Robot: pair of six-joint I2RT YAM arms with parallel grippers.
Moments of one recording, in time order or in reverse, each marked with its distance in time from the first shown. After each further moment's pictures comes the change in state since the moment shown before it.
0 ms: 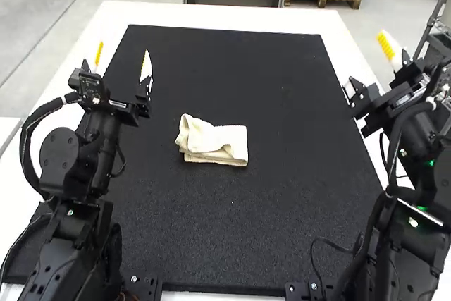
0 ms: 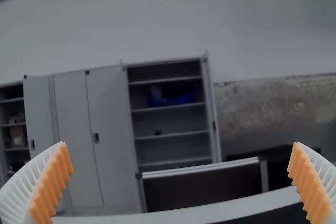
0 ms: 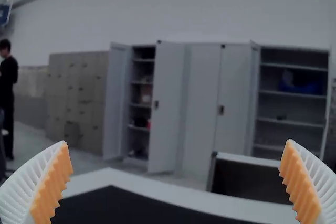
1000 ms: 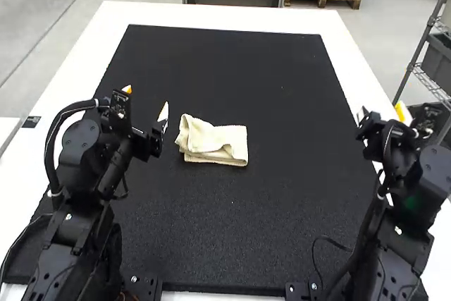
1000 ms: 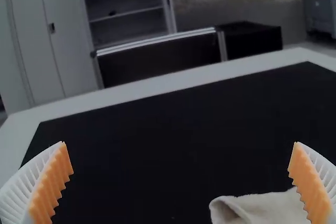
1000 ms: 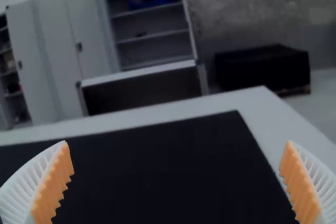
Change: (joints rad) left arm -0.005 -0.048 0.000 -0.474 0.092 0.025; right arm -0.103 0.000 -0.213 -0.392 0.284 -0.287
